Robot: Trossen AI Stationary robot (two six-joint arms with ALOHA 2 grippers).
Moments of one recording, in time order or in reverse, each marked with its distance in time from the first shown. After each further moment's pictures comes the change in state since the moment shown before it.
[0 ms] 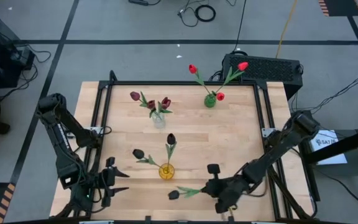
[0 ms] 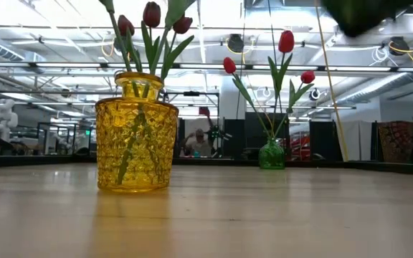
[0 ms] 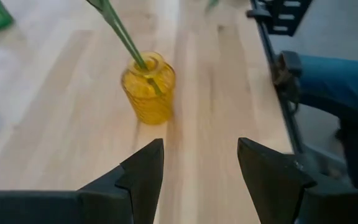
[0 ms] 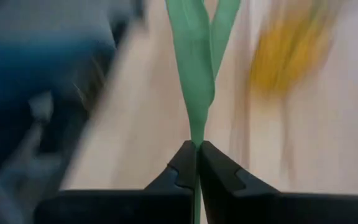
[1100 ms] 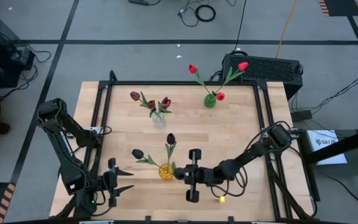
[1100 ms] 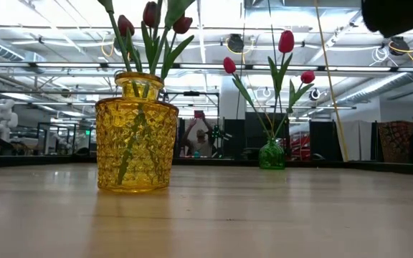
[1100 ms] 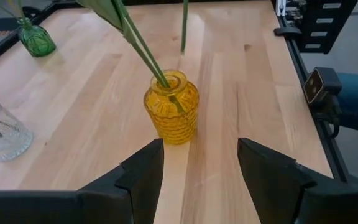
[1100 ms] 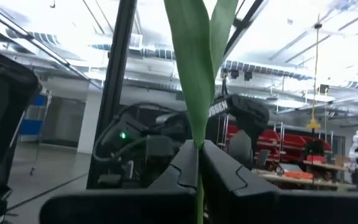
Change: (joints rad) left arm 0.000 0.103 0.000 0.025 -0.161 -0.026; right arm -0.194 0.351 0.001 1.730 0.087 -0.807
